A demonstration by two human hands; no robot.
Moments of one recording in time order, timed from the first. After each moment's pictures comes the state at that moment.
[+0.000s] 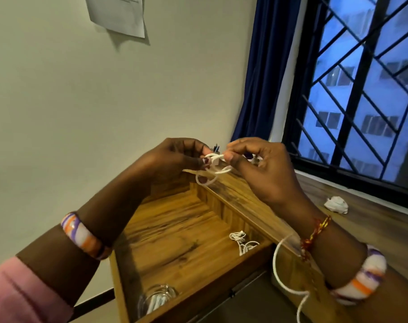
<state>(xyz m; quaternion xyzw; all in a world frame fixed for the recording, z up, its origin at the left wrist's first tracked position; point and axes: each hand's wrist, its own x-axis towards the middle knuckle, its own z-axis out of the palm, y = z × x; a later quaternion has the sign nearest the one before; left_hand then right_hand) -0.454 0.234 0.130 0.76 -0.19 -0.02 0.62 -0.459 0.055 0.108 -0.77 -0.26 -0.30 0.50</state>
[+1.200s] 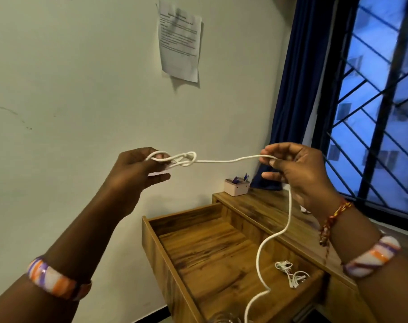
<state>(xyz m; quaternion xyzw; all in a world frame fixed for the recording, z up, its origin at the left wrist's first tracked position) -0.529 0.465 0.144 0.67 -0.13 0.24 0.69 -0.483 0.202 0.159 -0.66 -0.18 -0.23 0.69</state>
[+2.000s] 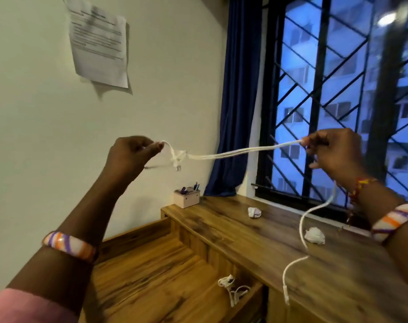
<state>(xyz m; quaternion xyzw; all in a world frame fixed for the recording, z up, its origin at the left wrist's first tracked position) -0.402 0.287 0.182 0.79 -0.12 0.41 0.43 -0.408 -0.080 0.193 -0.78 -0.06 -0.49 0.39</state>
